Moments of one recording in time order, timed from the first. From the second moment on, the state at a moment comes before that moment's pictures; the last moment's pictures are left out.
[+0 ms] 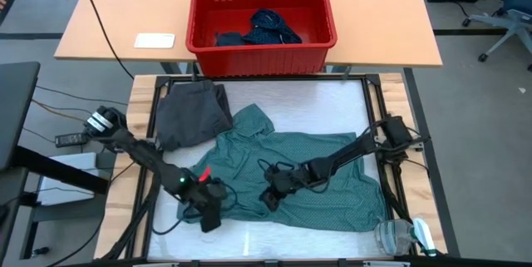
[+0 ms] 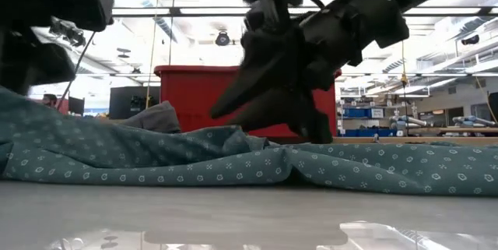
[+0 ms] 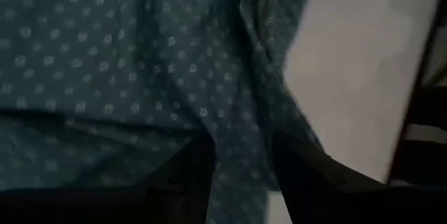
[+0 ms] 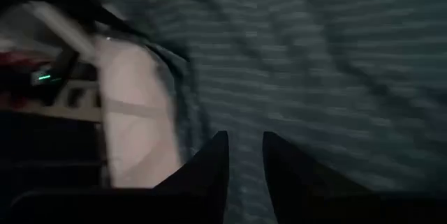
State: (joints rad) left arm -0.63 1.51 0.88 -0.48 -0.04 -0.99; right arm 0.31 1.99 1.06 0.32 -0.03 1.02
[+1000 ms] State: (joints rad) left arm -0.60 1.49 1.03 -0.70 -0.15 -1.08; right arm 0.41 1.91 1.13 0.05 0.13 0.90
